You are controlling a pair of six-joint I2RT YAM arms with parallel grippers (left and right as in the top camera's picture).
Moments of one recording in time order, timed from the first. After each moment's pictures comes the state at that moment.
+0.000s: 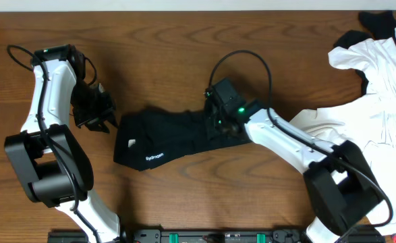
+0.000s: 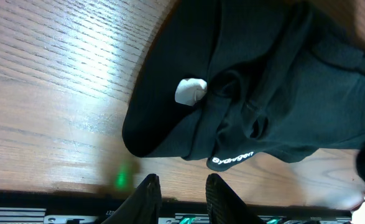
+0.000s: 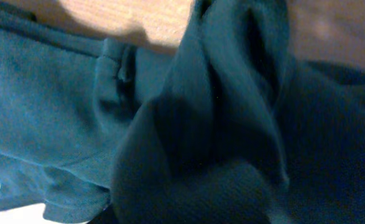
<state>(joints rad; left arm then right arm) 0.21 1.93 1.58 -1.49 0.23 -0.20 0.64 1.83 1.17 -0.50 -0.13 0.43</state>
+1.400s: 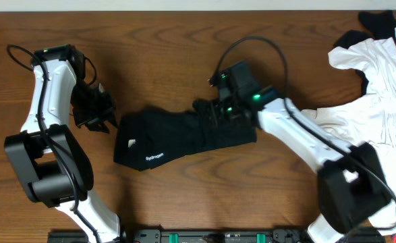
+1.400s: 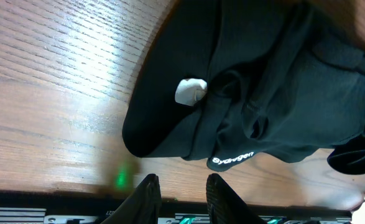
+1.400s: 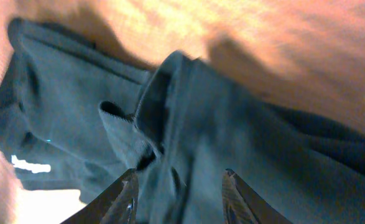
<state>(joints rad) 0.21 1.93 1.58 -1.49 0.23 -0.20 0.55 1.80 1.24 -0.52 -0.30 0.28</state>
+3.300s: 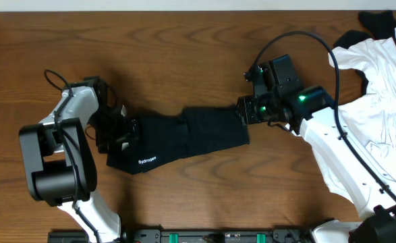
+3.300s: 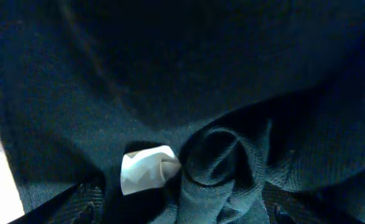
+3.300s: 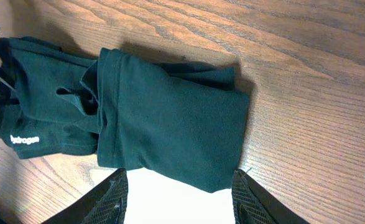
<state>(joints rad) 0.15 1.93 1.17 -1.08 0.27 -0.07 0.40 1.53 1.24 -0.82 -0.23 0.26</state>
